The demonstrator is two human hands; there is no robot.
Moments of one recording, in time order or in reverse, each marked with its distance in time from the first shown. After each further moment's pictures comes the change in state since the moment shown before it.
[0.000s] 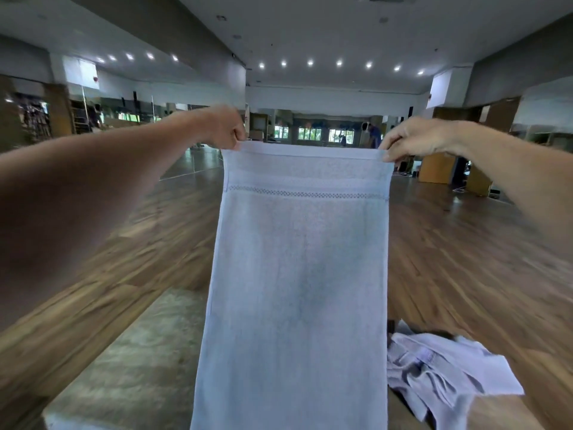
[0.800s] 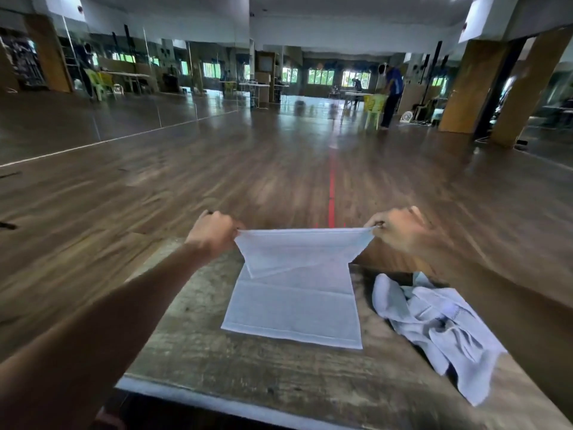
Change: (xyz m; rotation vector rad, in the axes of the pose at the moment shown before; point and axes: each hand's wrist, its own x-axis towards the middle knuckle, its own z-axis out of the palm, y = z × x) left_hand -0.087 0.001 0.301 0.029 -0.100 -0.053; right_hand 0.002 0.089 0.275 -0.256 0.076 0.009
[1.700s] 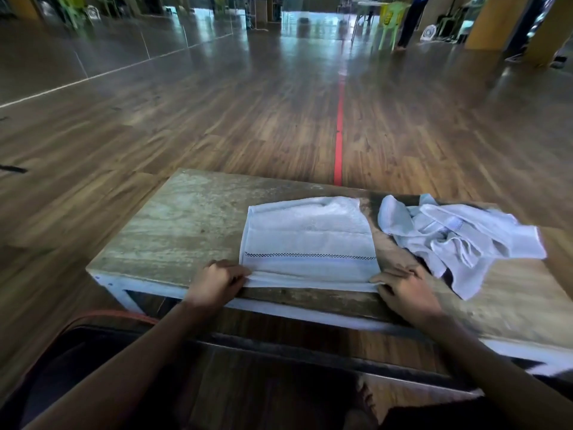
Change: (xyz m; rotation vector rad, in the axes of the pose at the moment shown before) left_hand -0.199 0.031 0.129 -0.428 0.010 0.123; right_hand -0.217 -0.004 0.176 0.108 0.066 -0.107
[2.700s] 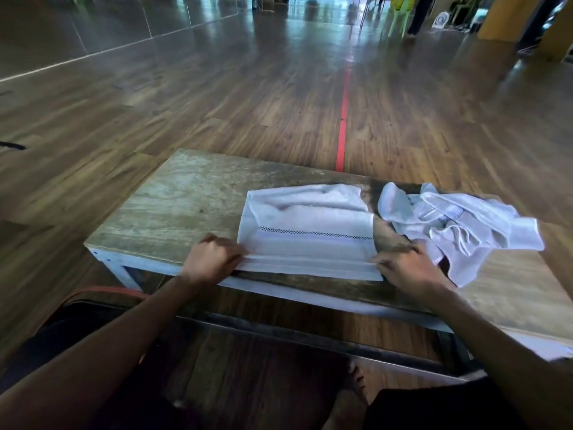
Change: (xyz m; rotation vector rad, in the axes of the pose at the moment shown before) left_hand 0.001 -0.004 0.001 0.195 0.074 0.098; right_hand 0.016 0.024 -0.011 -0.035 -0.294 0.051
